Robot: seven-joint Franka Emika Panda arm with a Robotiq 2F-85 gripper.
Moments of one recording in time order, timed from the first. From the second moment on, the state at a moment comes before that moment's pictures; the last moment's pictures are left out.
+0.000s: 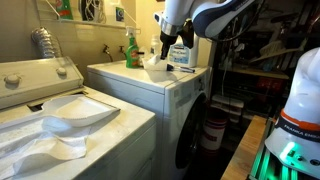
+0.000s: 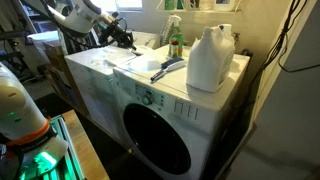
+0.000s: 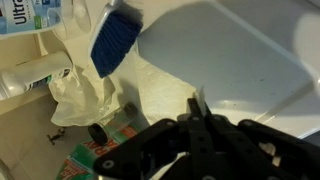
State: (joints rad) arm 0.17 -0.19 0.20 -2.34 -0.90 2.44 0.32
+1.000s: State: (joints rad) arm 0.16 -0.13 0.16 -2.40 -0.59 2.57 0.07
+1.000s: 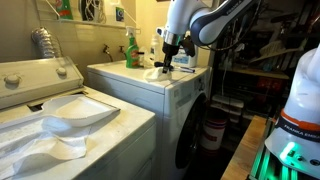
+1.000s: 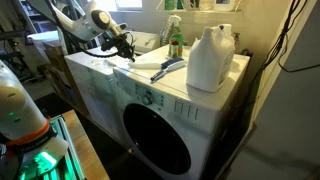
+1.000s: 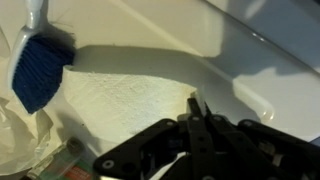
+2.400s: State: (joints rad) arm 0.18 -0.25 0.20 -2.07 -0.13 2.05 0.16
